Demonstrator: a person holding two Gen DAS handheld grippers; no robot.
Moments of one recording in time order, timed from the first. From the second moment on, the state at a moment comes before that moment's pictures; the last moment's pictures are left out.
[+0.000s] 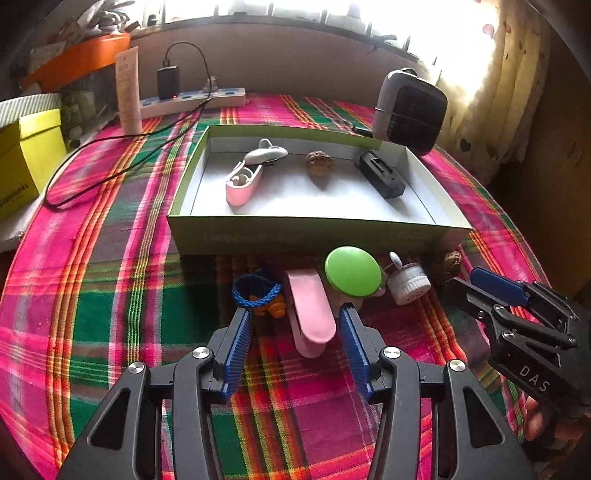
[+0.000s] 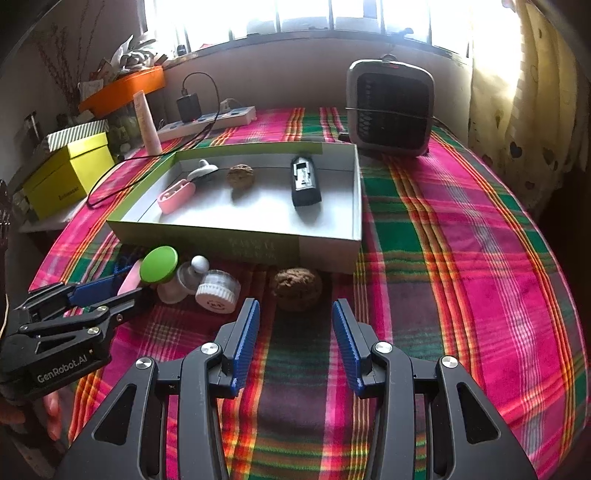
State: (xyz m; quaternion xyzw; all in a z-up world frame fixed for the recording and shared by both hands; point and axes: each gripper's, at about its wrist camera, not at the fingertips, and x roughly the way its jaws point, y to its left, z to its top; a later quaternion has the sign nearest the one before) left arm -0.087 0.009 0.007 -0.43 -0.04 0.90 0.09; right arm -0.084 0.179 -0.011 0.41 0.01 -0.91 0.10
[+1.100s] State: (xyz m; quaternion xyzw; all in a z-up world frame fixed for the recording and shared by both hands) left arm -0.099 0.008 0.005 -0.42 -0.02 0.90 0.07; right arm -0.106 0.178 -0.020 0.43 0.03 -0.90 0.09
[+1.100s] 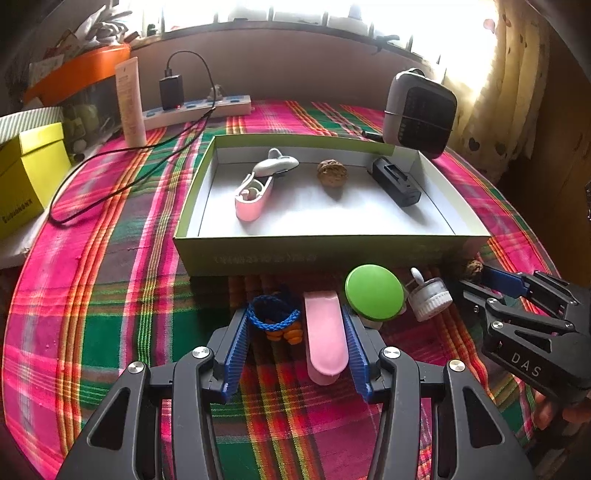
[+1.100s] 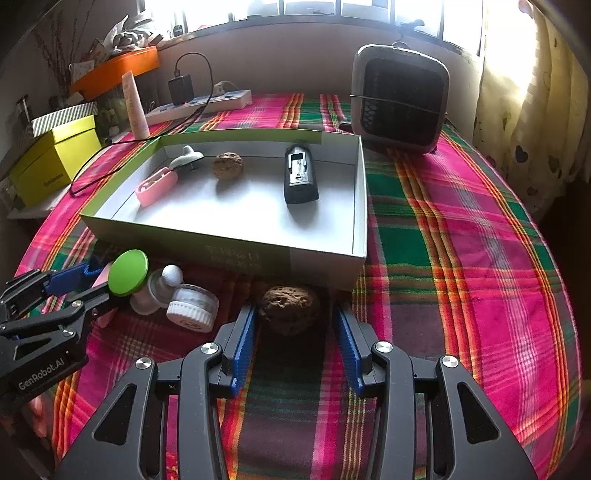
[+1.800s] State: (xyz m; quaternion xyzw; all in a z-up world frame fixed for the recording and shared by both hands) left arm -0.103 0.001 0.006 -0.43 -0.03 0.90 0.06; right arm -0.106 0.181 -0.020 0.43 0.03 -0.90 0.08
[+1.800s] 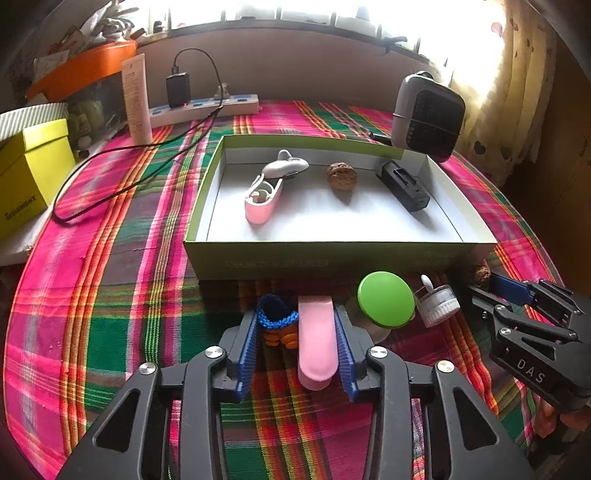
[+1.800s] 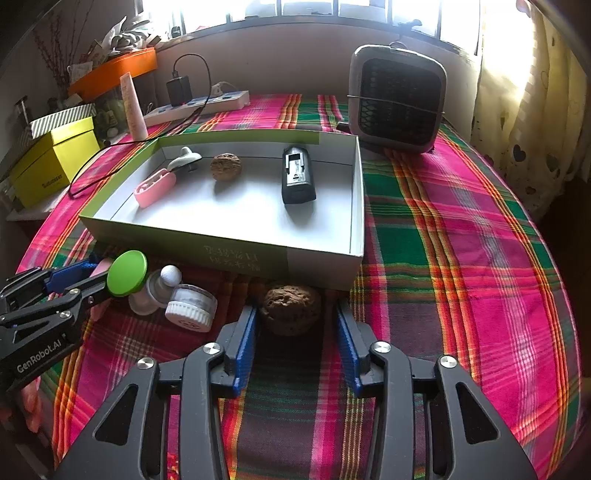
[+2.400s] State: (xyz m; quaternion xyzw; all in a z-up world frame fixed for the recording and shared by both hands) left arm -0.092 -0.001 0.005 -0.43 -0.03 0.90 0.06; right arm -0.101 0.181 -0.019 0.43 0.03 -0.90 0.08
